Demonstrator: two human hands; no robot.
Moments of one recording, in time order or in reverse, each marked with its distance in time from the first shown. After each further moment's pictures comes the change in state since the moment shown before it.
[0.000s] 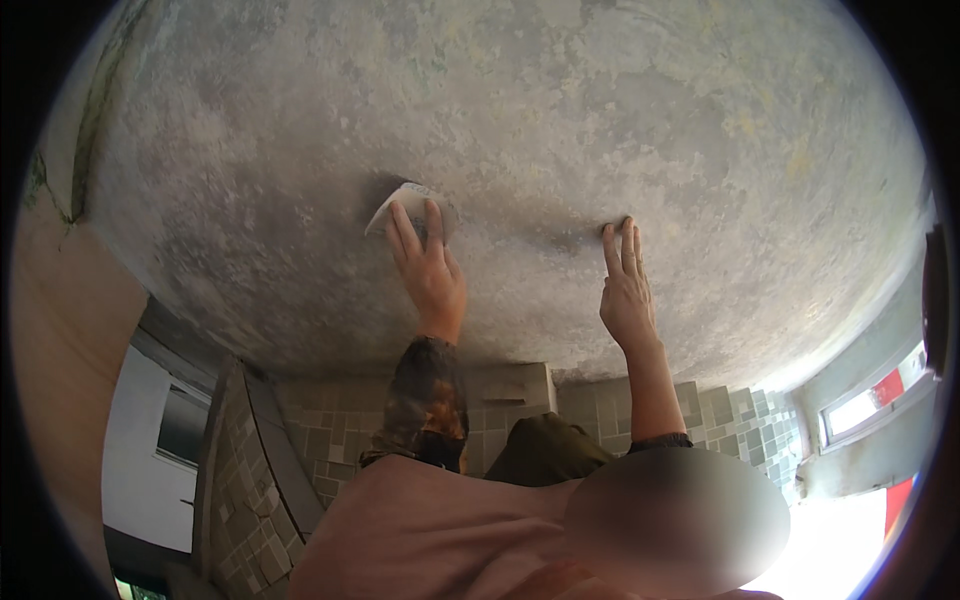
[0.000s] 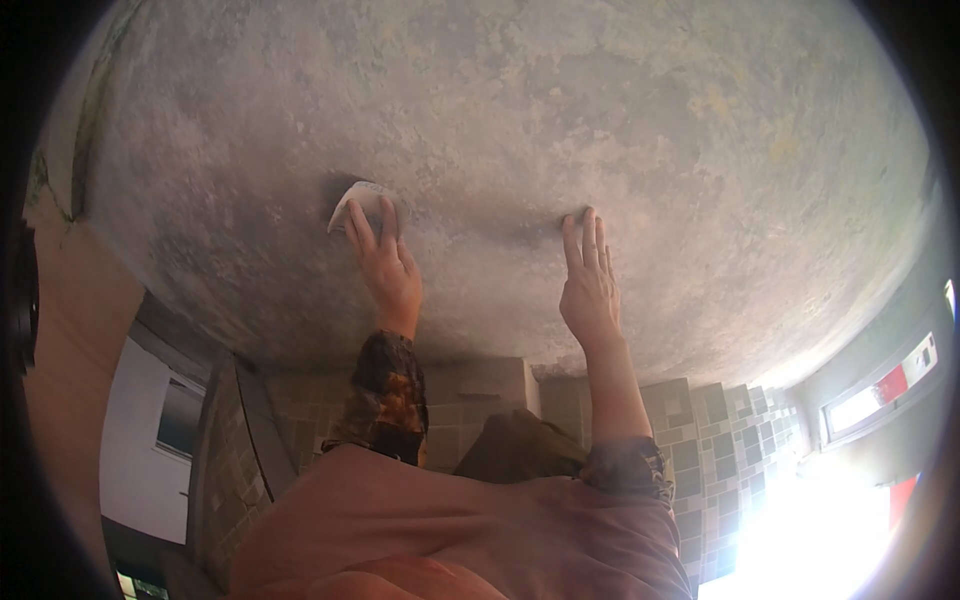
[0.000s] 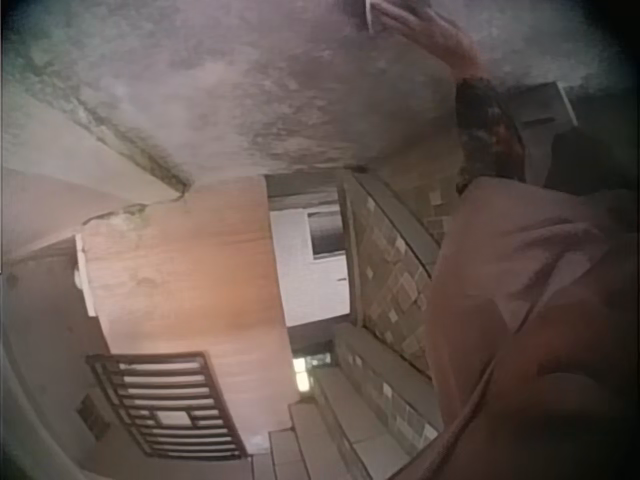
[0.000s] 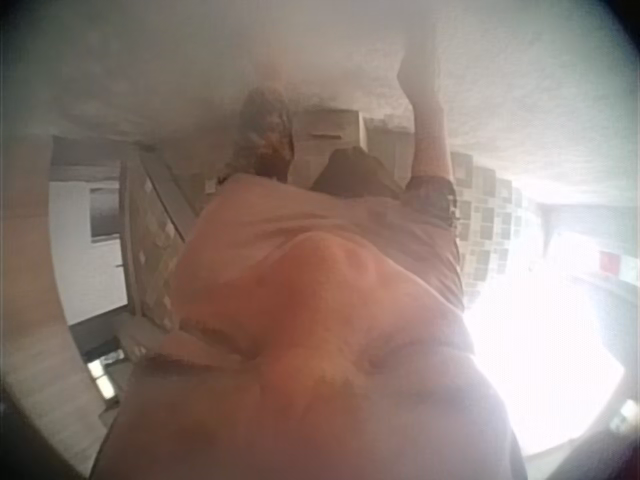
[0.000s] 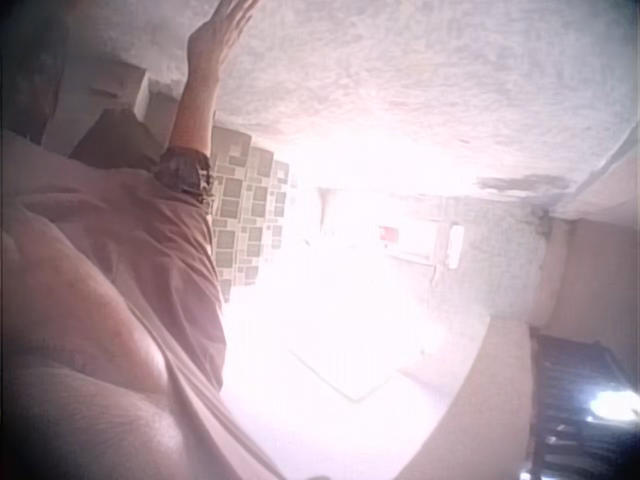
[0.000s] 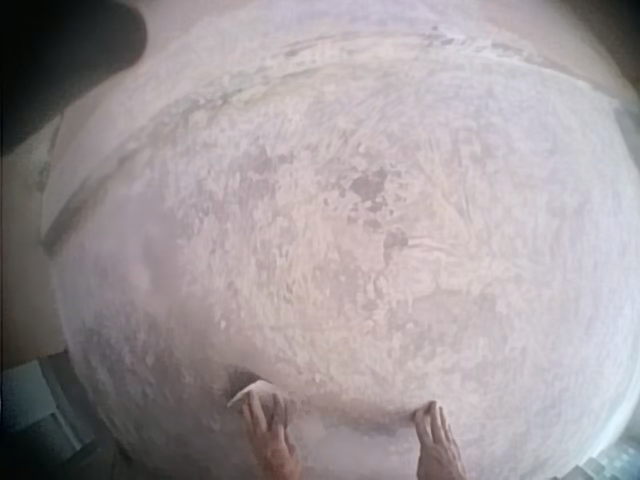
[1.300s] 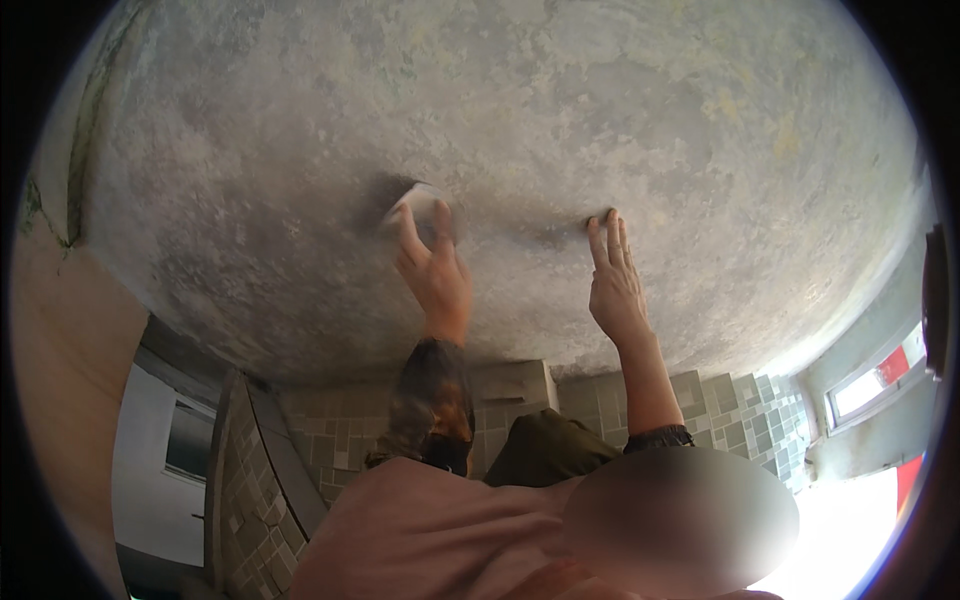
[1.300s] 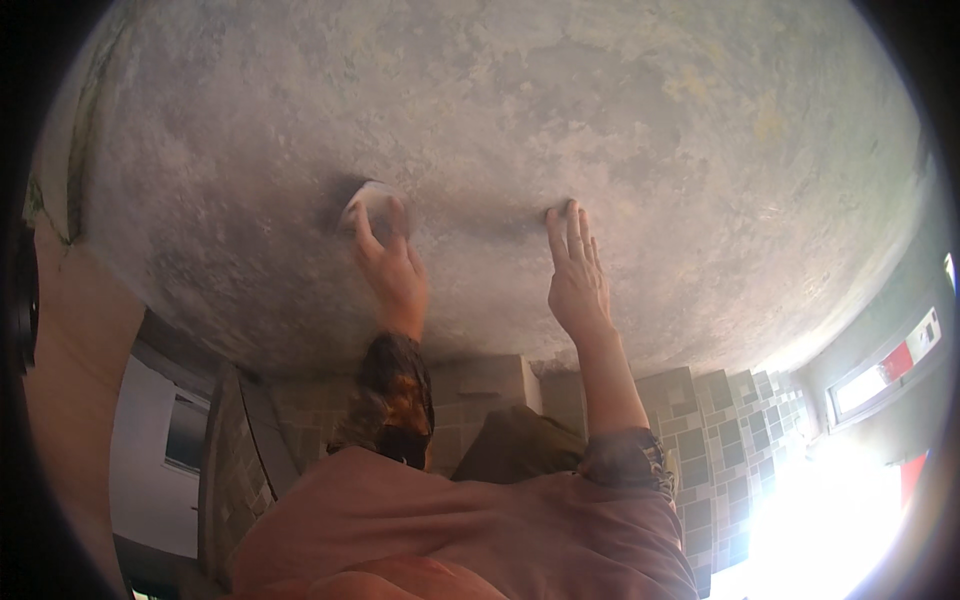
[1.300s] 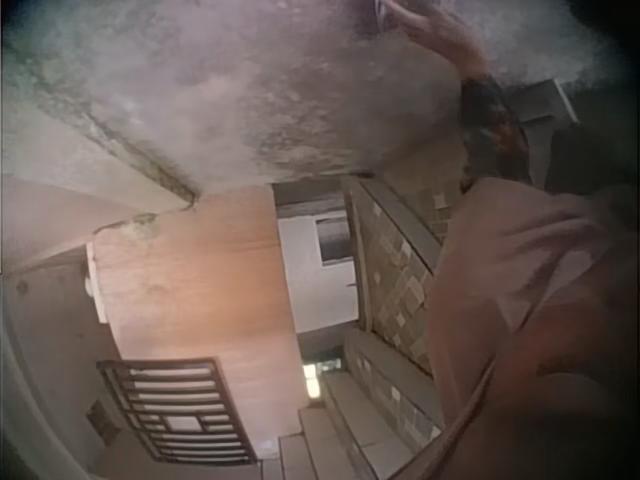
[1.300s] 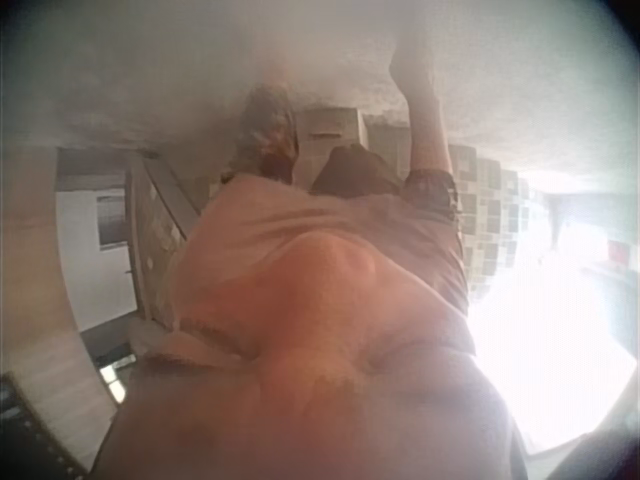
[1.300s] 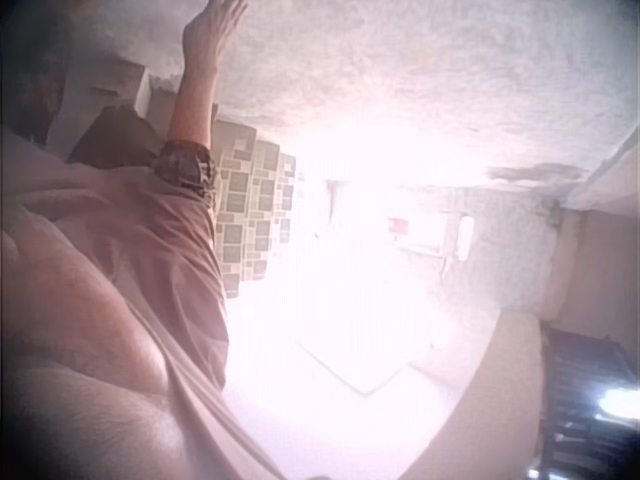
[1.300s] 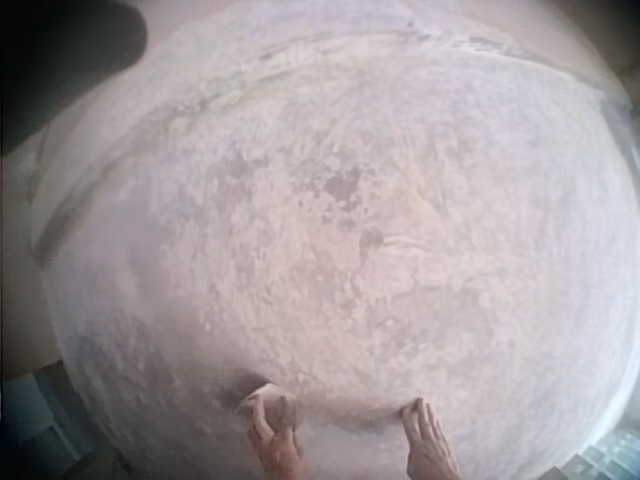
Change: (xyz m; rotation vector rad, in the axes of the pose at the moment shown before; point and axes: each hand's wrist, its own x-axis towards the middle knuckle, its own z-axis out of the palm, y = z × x) left_hand 0.003 0.023 0.003 0.085 -0.053 0.033; right_hand -0.001 -0.003 -0.001 0.068 0.017 0.017
